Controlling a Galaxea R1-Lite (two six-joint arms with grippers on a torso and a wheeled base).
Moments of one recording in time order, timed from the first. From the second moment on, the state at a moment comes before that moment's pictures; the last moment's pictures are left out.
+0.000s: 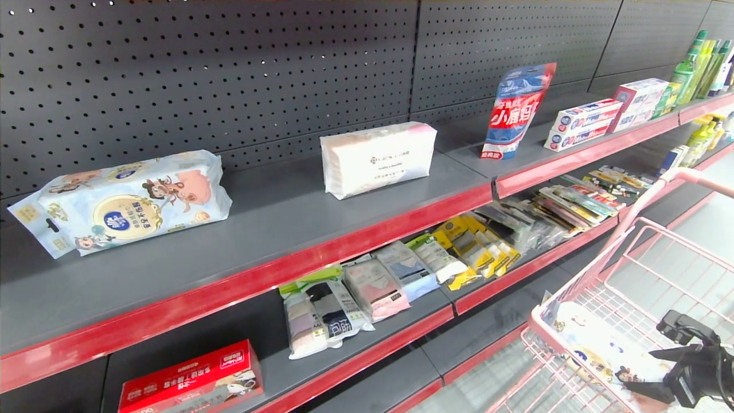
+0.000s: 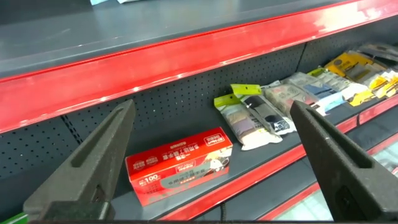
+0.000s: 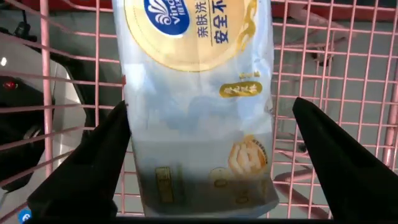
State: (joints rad) left arm 0.01 0.00 0.00 0.00 -0.01 0.00; right arm -0.74 2.22 -0.66 -0.31 0.59 -1.16
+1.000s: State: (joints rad) left arm 0.01 0.00 0.00 0.00 -0.01 0.00; right arm -0.67 2.31 -0.69 -0.33 0.58 -1.04
